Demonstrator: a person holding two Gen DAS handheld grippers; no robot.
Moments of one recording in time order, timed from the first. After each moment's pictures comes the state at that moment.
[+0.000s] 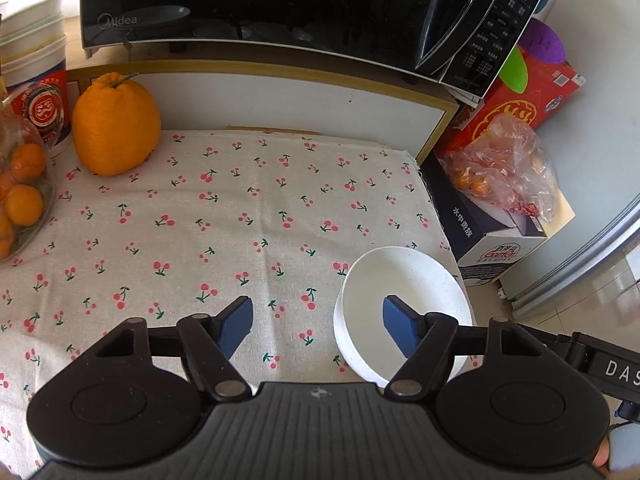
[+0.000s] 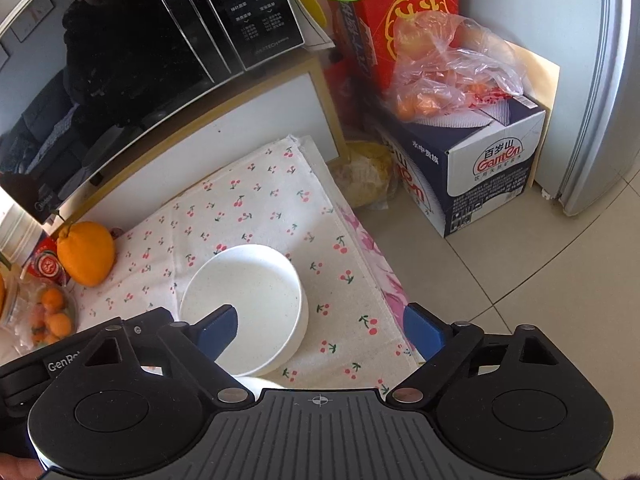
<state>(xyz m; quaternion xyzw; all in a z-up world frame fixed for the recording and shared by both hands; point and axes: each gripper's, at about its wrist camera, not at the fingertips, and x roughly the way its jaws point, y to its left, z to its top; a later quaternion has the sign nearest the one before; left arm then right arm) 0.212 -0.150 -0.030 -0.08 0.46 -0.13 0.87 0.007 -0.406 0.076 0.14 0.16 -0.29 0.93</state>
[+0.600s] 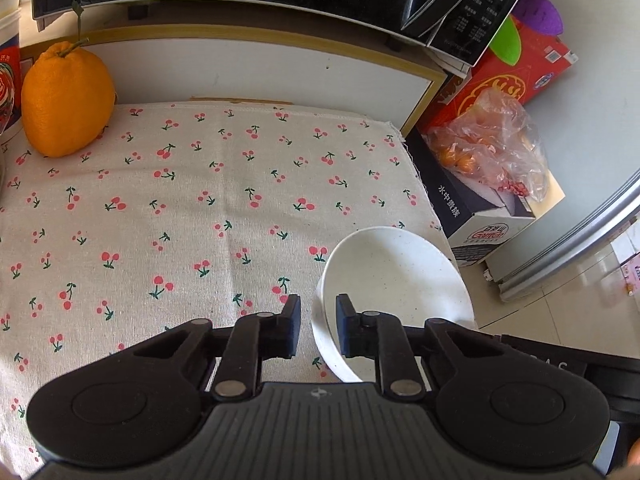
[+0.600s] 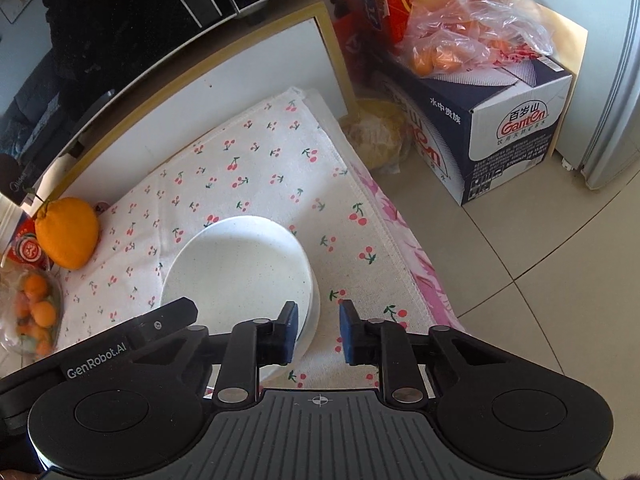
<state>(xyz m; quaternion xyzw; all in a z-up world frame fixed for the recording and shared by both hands) 0.228 -0.162 -0.056 -0.09 0.49 -0.17 0.85 0.051 -0.420 0.056 0.14 0.22 -0.28 0.92</state>
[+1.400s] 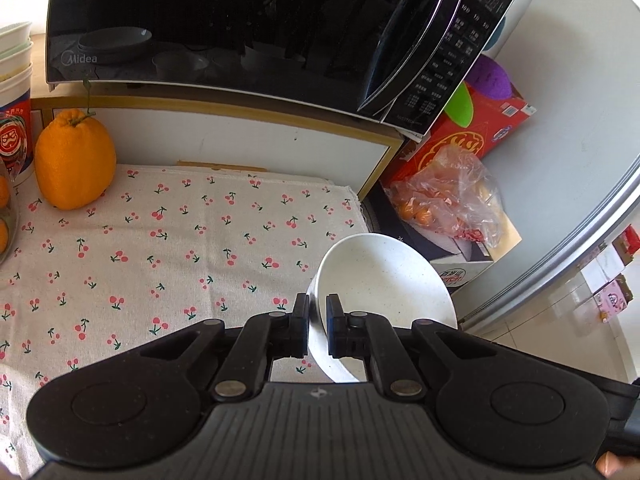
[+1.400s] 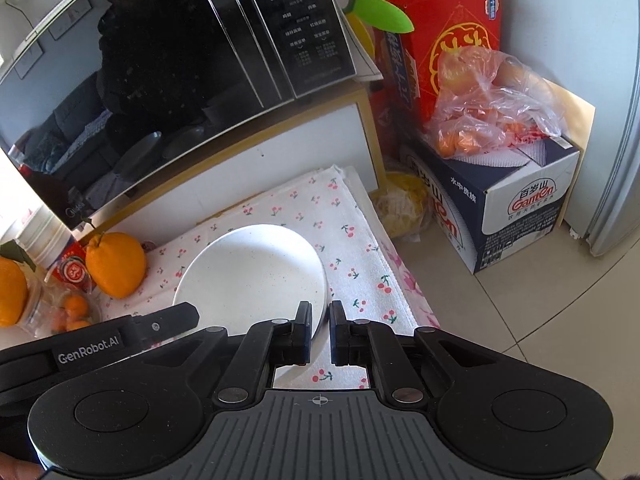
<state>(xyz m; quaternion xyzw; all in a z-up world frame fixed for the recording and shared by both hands) 0.209 -0.155 0.002 -0.12 0.42 -0.19 0.88 0.015 -0.383 0.092 0.09 0.14 -0.26 0.95</state>
